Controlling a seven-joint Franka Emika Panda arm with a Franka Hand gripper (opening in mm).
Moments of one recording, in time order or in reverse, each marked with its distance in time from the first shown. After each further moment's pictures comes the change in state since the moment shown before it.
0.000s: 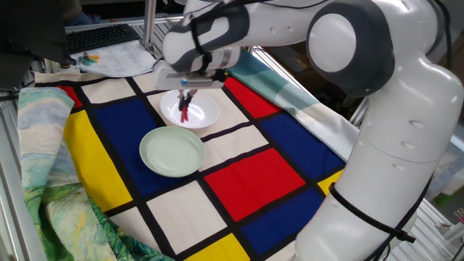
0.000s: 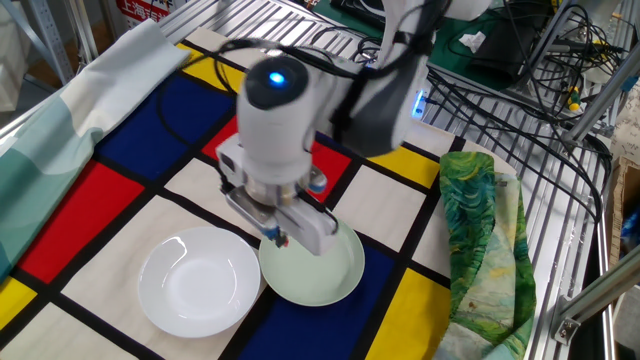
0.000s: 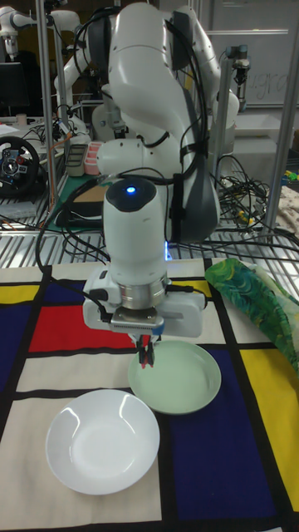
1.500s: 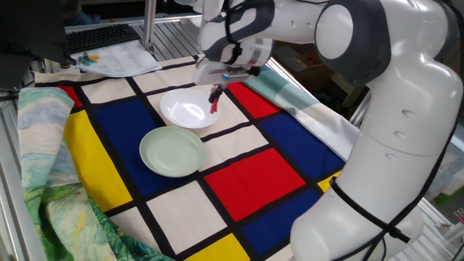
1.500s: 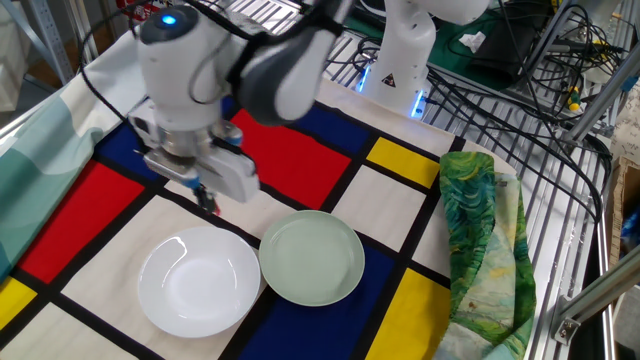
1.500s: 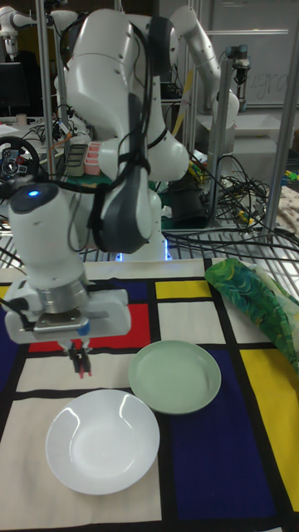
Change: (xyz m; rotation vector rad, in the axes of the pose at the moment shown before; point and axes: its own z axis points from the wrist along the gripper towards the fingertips) arm -0.030 -0.125 0.002 -0.053 -0.063 -0.186
